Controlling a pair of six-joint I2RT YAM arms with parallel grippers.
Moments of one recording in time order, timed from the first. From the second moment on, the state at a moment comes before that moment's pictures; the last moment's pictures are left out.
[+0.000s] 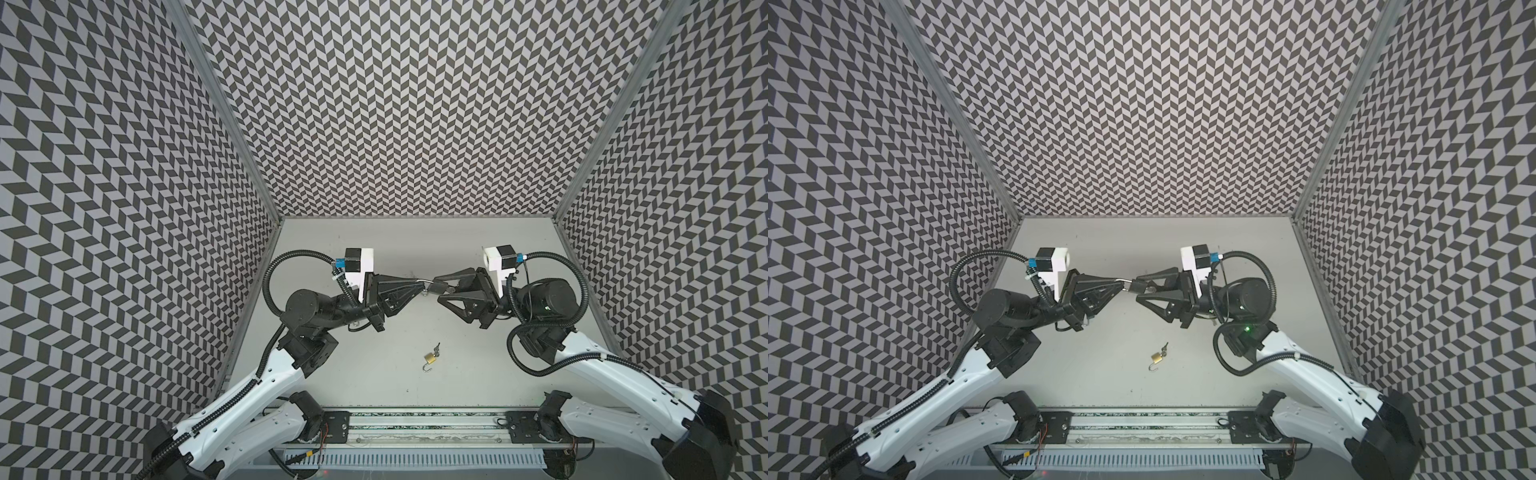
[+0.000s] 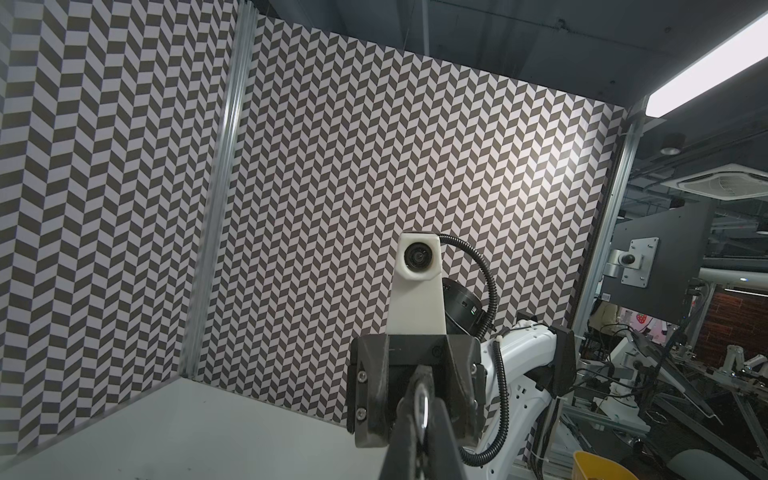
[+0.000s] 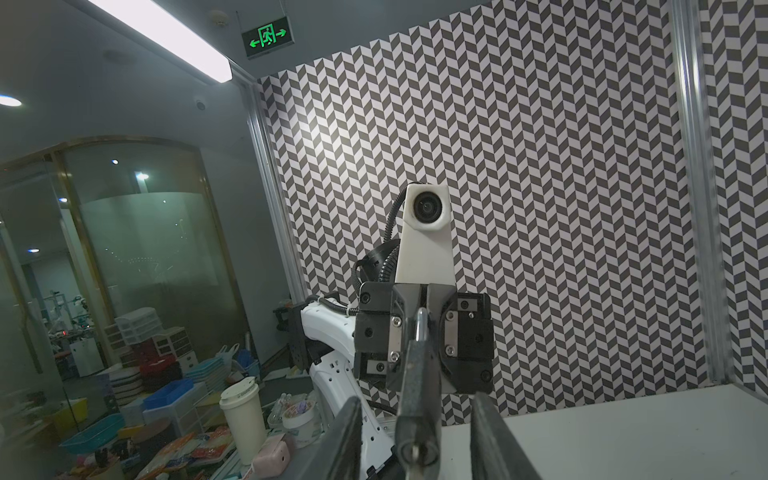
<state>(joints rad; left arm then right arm) -0.73 0.88 0.77 0.60 0.65 -0.55 0.73 1.05 0.78 0.80 -0.80 0.66</state>
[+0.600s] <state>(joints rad) -0.73 0.88 0.76 0.61 0.65 -0.55 0.73 1.05 0.78 0.81 -0.78 0.68</state>
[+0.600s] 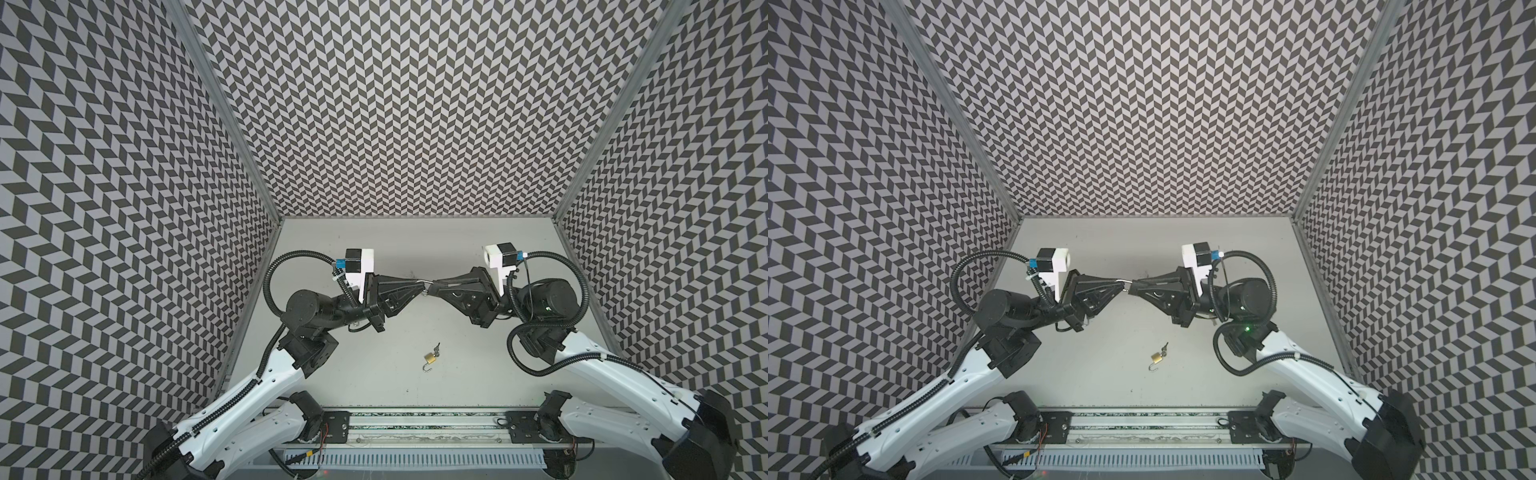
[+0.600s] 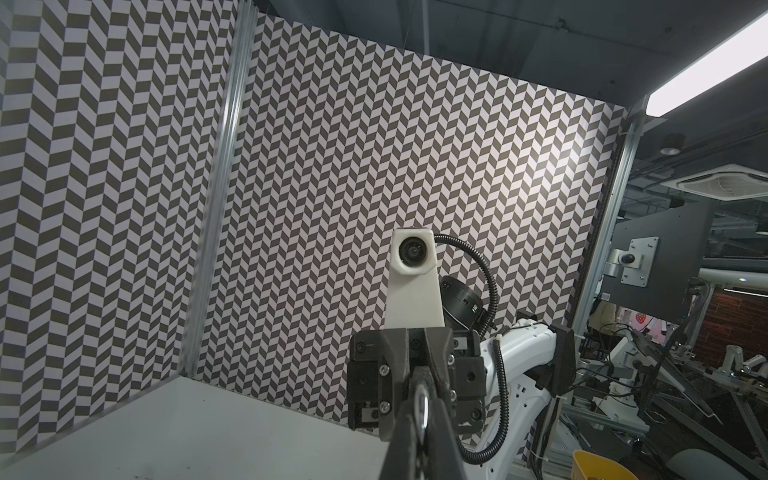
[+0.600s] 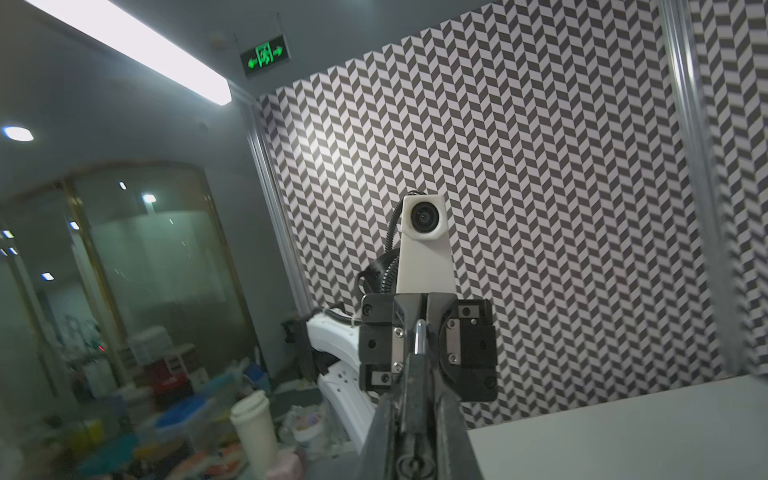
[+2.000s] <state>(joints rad) -0.72 0.82 0.89 0.17 0.68 -0.23 0.65 1.01 1.02 0.11 -0.96 0.28</state>
